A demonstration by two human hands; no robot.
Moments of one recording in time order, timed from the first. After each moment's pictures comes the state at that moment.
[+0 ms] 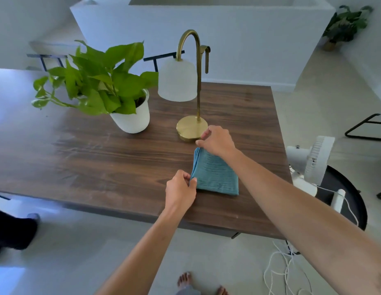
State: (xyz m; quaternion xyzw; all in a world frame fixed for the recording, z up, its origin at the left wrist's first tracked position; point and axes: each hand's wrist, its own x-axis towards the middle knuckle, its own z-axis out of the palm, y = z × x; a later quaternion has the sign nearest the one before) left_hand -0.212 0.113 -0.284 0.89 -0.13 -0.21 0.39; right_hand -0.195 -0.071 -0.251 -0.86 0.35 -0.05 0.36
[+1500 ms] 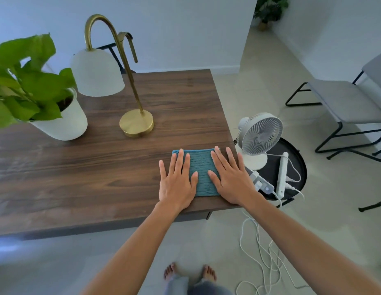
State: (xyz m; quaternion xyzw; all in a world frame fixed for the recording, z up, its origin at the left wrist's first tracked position) left_hand -0.277 0.041 -0.325 0.86 -0.50 -0.08 0.05; right_hand -0.422 -0.082 -0.320 -0.94 0.32 0.04 0.08
